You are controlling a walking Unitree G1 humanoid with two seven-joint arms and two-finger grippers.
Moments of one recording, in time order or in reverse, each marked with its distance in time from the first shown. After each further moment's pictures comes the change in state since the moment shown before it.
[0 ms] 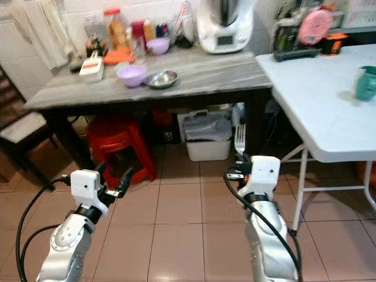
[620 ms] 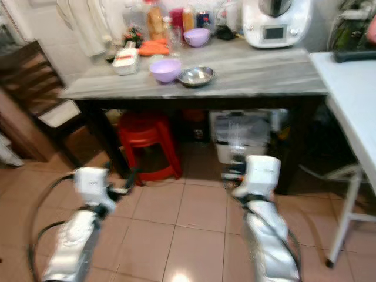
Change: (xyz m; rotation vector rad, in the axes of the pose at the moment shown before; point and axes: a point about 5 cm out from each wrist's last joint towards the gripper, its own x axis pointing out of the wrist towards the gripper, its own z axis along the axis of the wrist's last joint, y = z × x) left arm 0.013 -0.020 0.000 -0.036 -0.006 -0.056; right arm -0.001 -0.010 0.001 -0.012 -0.006 -0.031
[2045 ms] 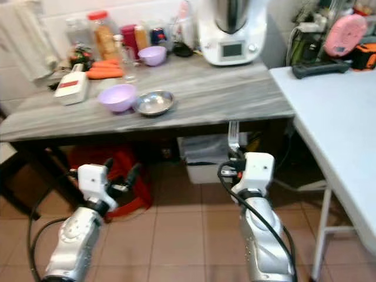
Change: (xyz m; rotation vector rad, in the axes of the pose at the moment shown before) left arm 0.007 -0.008 -0.001 -0.035 -0.008 -0.028; right arm 0.006 0.003 0.001 -0.005 0.004 0.016
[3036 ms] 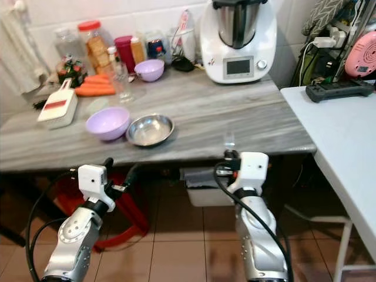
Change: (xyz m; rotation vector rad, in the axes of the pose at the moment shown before) left arm -0.001 0.011 0.005 0.044 -0.018 0.016; right arm 0.006 0.013 0.002 0.015 -0.016 0.032
